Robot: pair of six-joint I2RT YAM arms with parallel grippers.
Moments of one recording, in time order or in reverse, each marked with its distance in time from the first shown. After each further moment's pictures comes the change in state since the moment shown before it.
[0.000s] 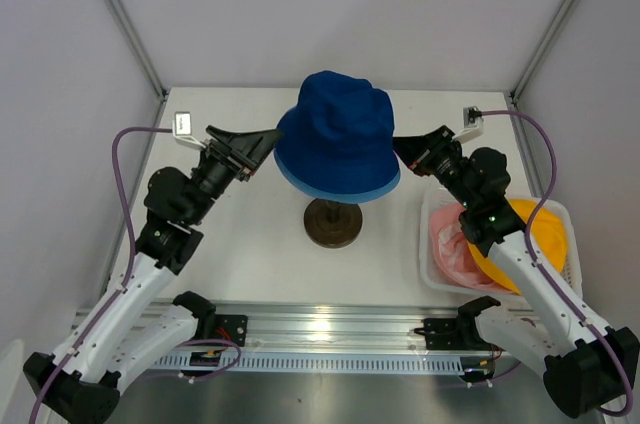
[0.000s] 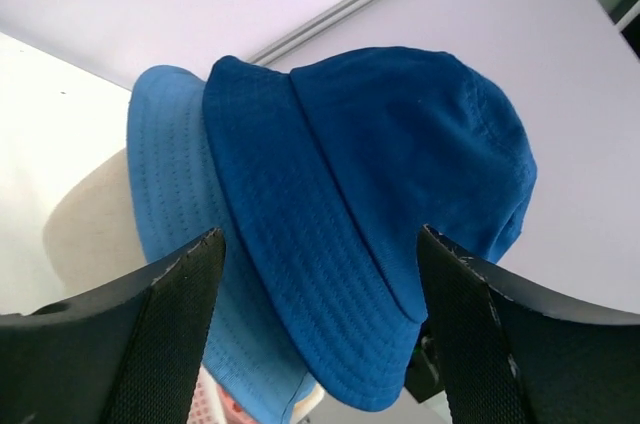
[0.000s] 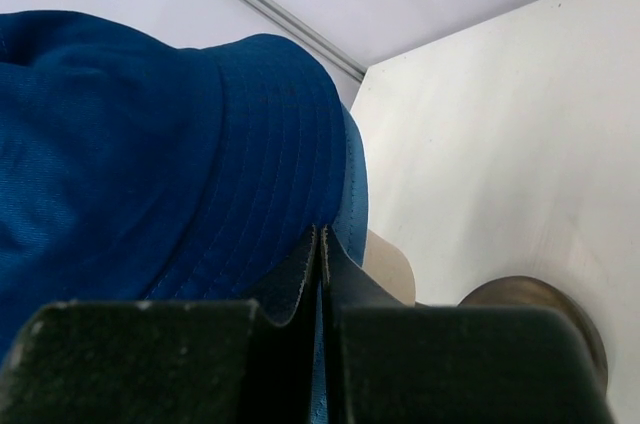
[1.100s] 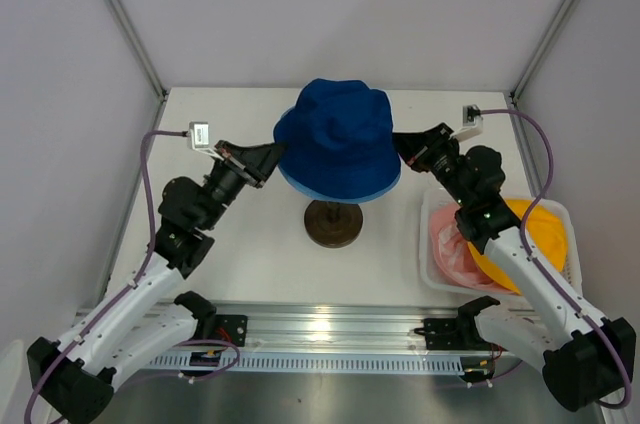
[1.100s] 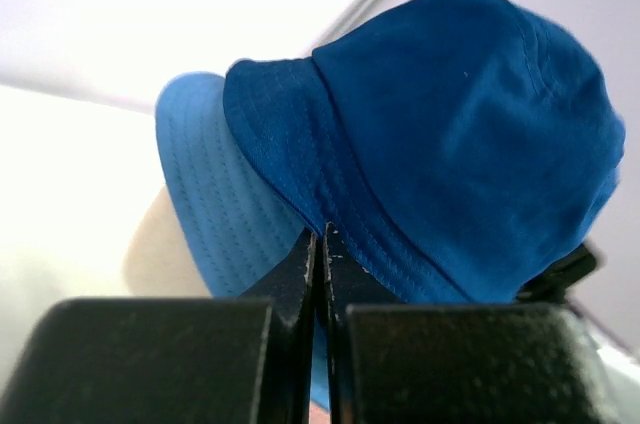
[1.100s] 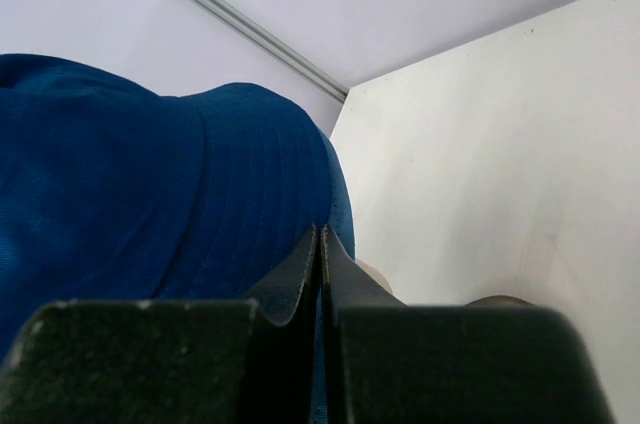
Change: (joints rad) left arm -0.070 0.026 -0.097 0.149 -0.043 0.288; right arm 0.004 0.027 -0.005 0.034 0.068 -0.024
